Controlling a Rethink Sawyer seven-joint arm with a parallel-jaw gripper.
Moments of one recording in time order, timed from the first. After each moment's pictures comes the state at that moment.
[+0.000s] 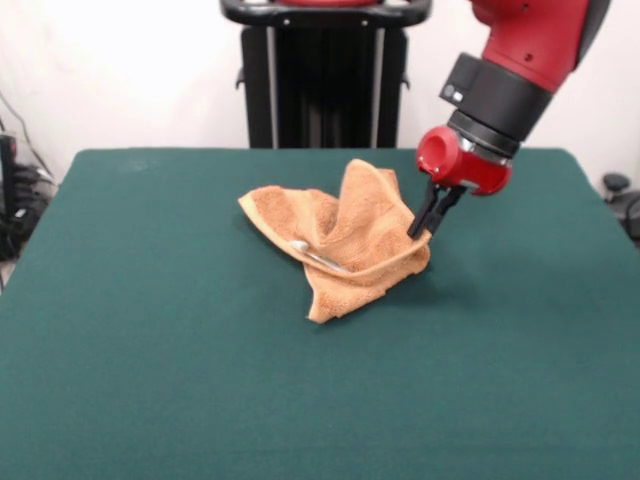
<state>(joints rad) 0.46 -0.31 -0.52 1.54 -0.04 0.27 1.57</state>
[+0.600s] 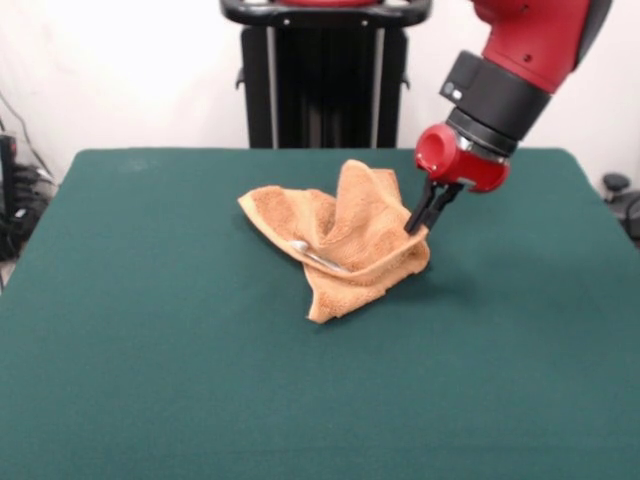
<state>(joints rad) 0.47 -0.31 -0.52 1.54 -0.04 0.32 1.57</state>
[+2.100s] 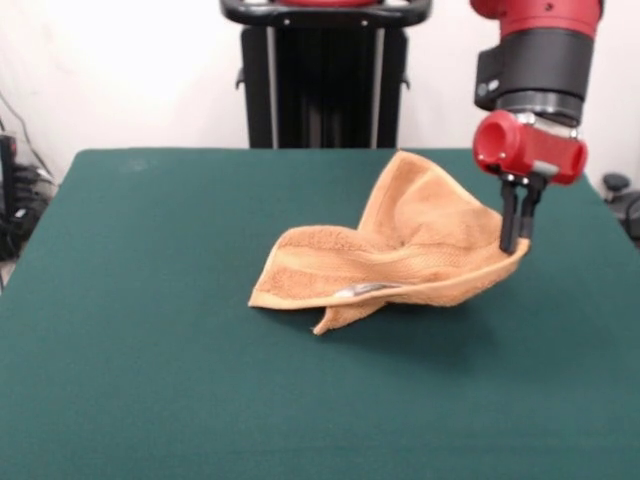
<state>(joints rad) 0.32 -0.49 -0.31 1.67 -0.07 -0.20 1.57</state>
